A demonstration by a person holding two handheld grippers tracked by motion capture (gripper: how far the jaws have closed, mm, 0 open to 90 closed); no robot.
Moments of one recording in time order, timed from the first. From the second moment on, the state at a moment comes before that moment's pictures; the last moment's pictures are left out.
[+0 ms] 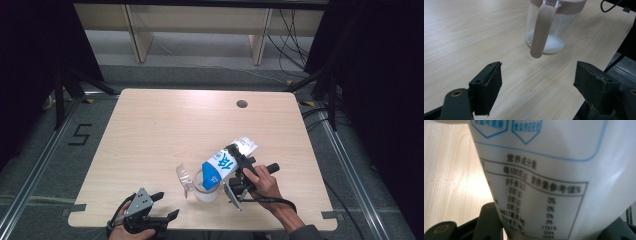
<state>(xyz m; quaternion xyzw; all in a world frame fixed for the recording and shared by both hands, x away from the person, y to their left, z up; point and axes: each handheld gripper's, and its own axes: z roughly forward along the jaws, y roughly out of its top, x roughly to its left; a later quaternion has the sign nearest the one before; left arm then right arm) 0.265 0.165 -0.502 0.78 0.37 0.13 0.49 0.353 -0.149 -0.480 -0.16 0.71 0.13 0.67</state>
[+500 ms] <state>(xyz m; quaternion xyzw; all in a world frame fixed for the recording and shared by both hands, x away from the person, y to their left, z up) 0.265 0.165 -0.502 0.78 0.36 0.13 0.49 0.354 -0.150 -0.480 -0.16 0.71 0.14 0.67</state>
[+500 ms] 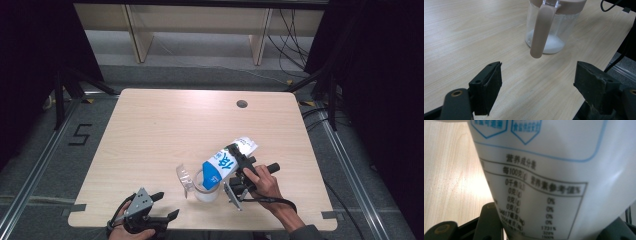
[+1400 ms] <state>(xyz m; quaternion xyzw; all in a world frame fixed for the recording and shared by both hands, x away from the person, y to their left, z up) 0.266 0.166 -0.502 0.78 0.35 0.13 0.49 0.353 -0.149 -0.479 -0.17 0.71 0.13 0.67</state>
